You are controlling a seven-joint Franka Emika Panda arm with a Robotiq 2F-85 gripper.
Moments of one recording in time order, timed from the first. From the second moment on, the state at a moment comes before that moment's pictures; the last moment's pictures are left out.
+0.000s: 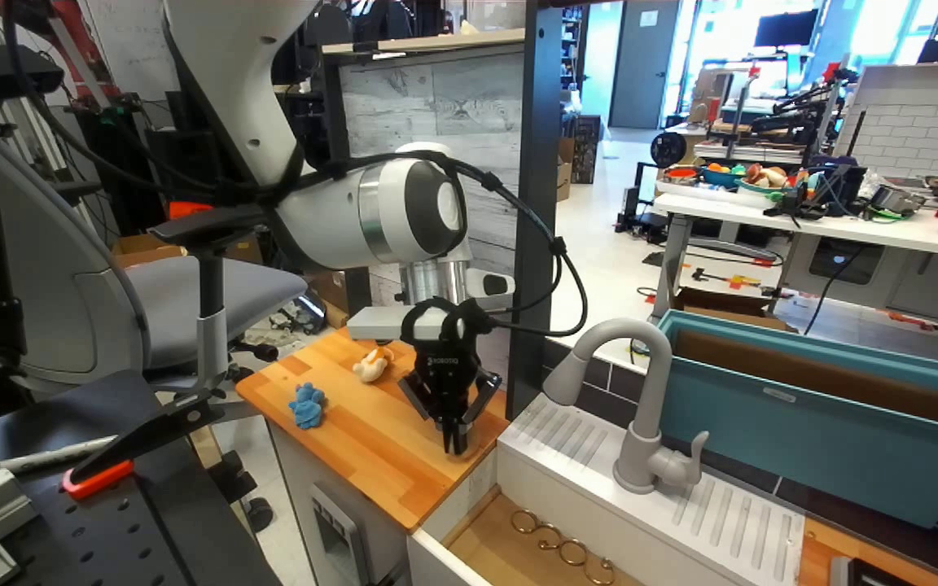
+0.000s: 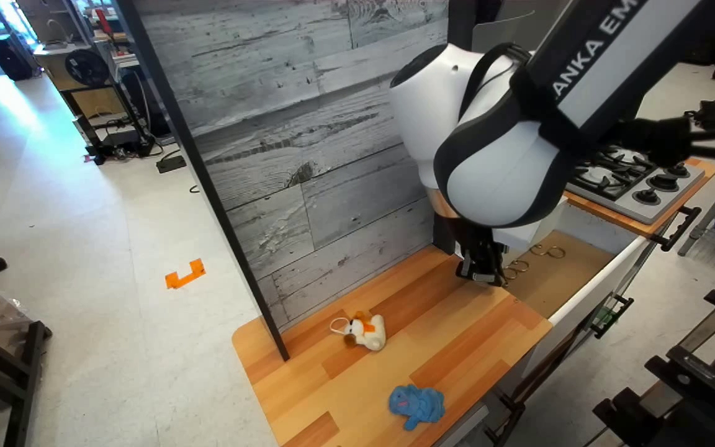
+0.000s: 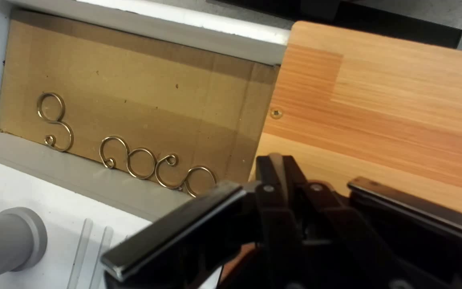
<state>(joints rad) 0.25 1.07 -0.06 -1.59 -0.35 2.34 0.13</state>
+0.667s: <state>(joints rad) 0.29 1.09 -0.10 -1.59 -0.37 2.45 0.16</state>
